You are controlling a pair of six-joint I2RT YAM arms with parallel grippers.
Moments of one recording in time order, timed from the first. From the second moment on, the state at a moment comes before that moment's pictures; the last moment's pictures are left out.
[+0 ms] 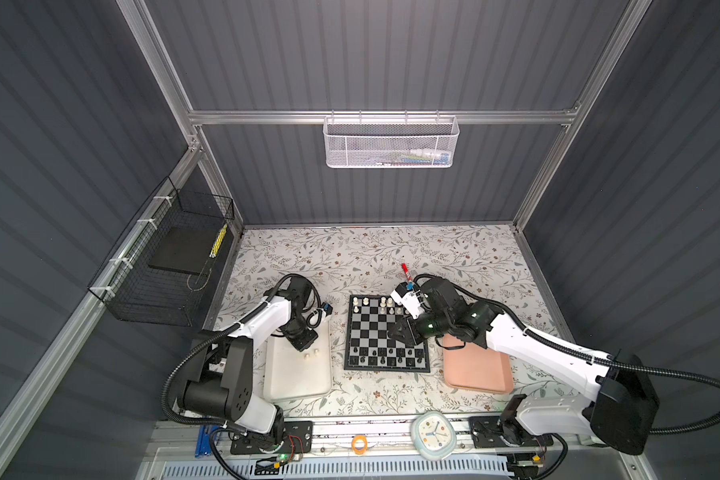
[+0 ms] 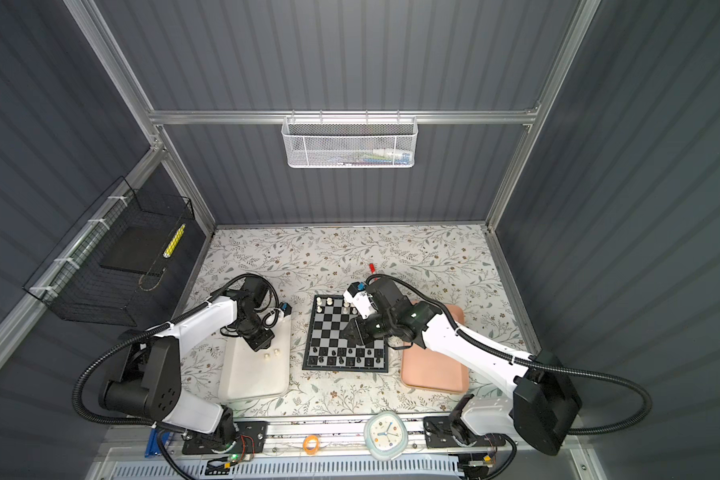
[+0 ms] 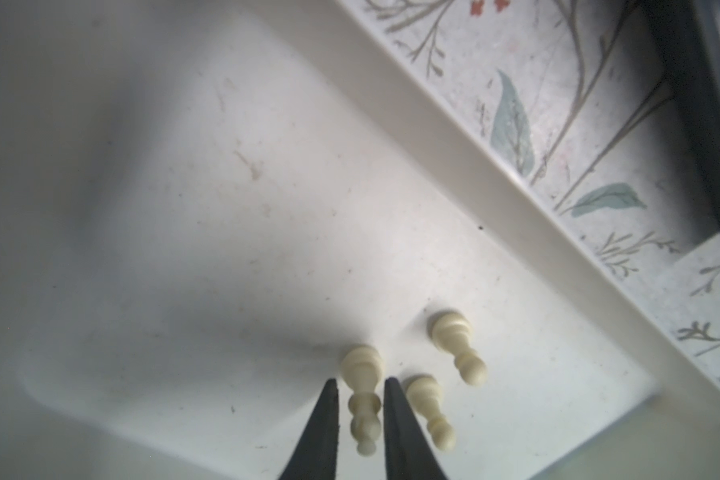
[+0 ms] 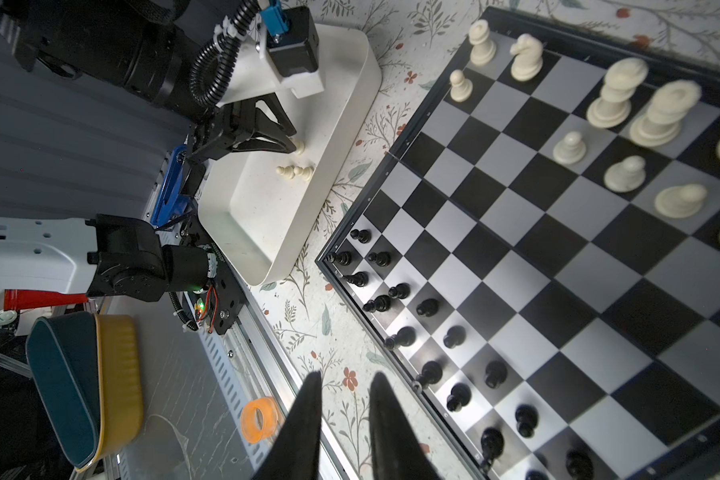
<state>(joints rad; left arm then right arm) -0.25 1.52 0.90 -0.91 0.06 0.60 0.77 1.31 0.92 -0.44 -0.46 0.39</state>
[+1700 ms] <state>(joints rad) -0.25 1.56 1.08 -0.98 0.07 0.60 0.79 1.34 0.94 -0.45 -0.45 0.38</state>
